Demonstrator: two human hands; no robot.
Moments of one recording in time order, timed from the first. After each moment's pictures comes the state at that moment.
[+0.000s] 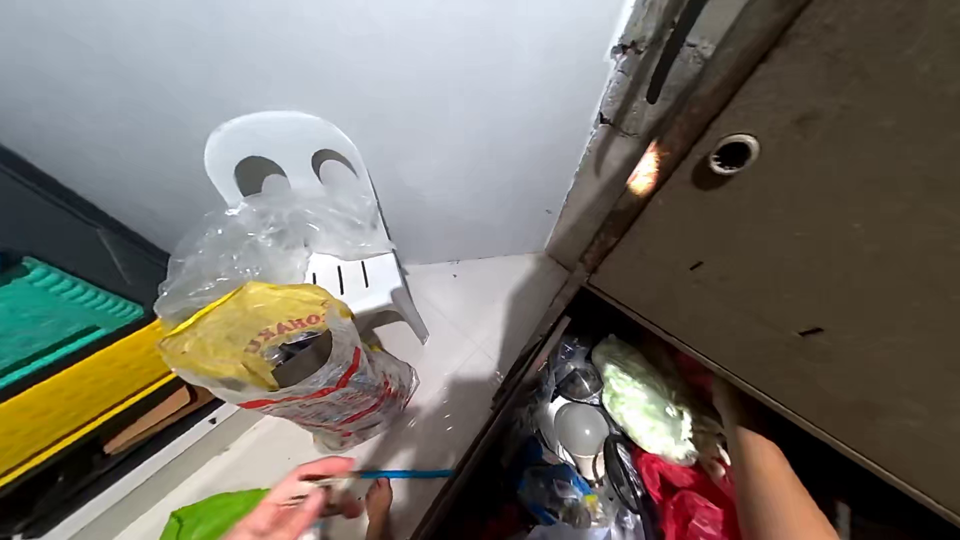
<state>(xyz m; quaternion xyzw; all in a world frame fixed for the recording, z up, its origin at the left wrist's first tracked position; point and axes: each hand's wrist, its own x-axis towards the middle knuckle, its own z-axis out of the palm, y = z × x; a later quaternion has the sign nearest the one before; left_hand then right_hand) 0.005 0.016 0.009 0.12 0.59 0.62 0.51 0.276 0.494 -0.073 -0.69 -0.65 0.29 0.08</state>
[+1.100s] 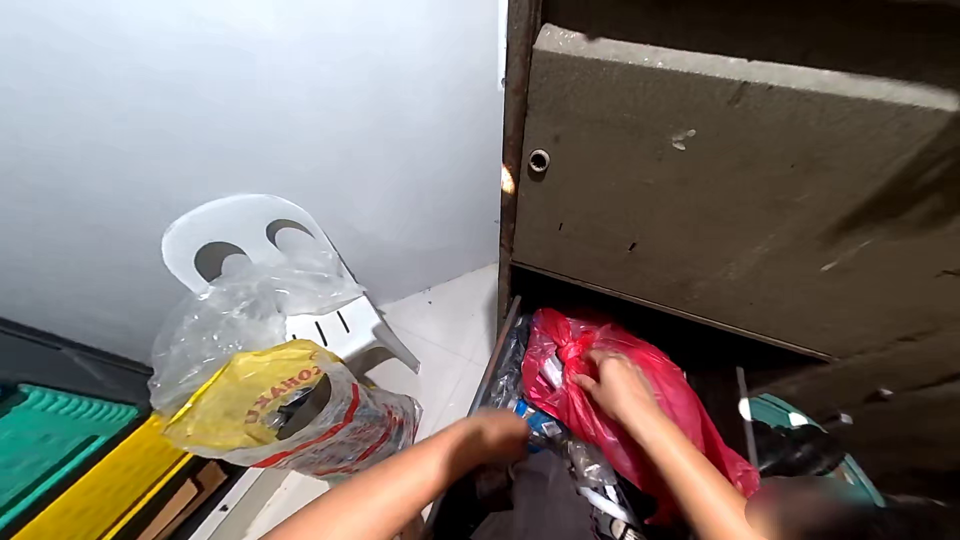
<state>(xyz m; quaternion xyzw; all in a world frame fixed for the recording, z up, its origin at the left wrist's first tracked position) 0.082 0.204 0.007 0.67 0.59 -0.14 0.43 0.251 0.324 0.021 -0.51 -0.81 0.27 -0.09</state>
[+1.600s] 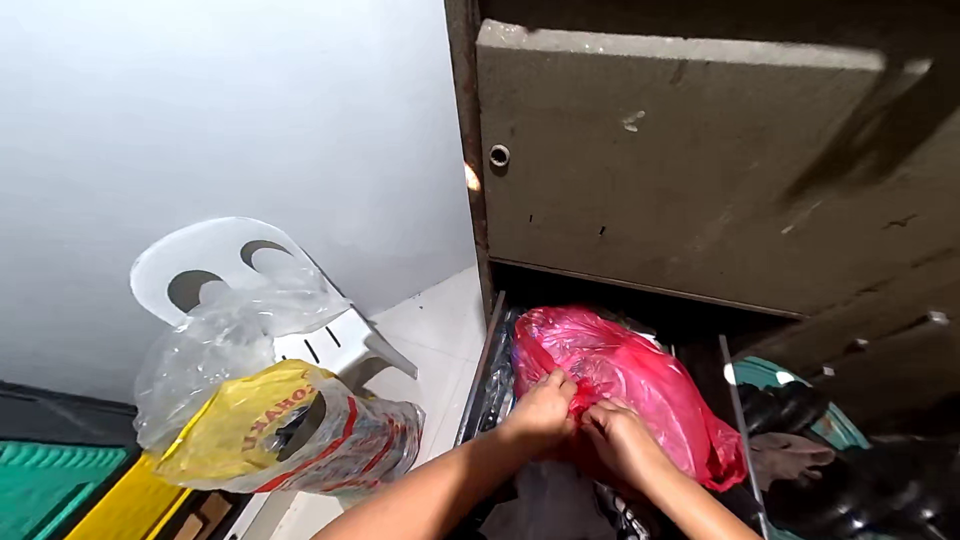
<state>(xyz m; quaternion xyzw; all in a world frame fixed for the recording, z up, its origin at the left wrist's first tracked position) 0.134 0.235 -0.016 0.71 0.60 0.07 0.36 0.309 0.257 -0.019 -0.42 -0.86 0.31 -0.02</state>
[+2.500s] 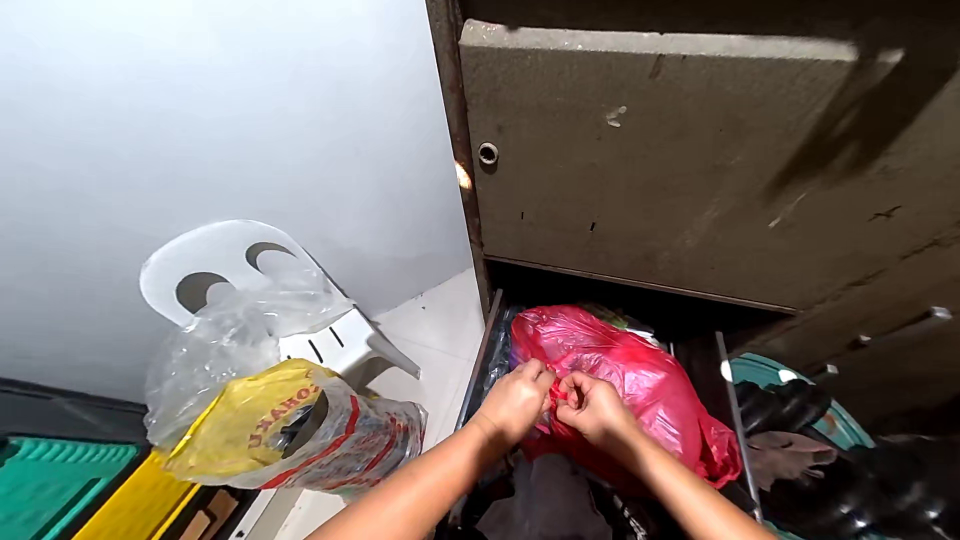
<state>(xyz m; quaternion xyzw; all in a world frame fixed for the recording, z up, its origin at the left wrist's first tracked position) 0.114 0.210 -0.006 0.75 0.61 0.18 0.18 0.278 0.271 0.006 -0.44 -0.78 0.45 0.04</state>
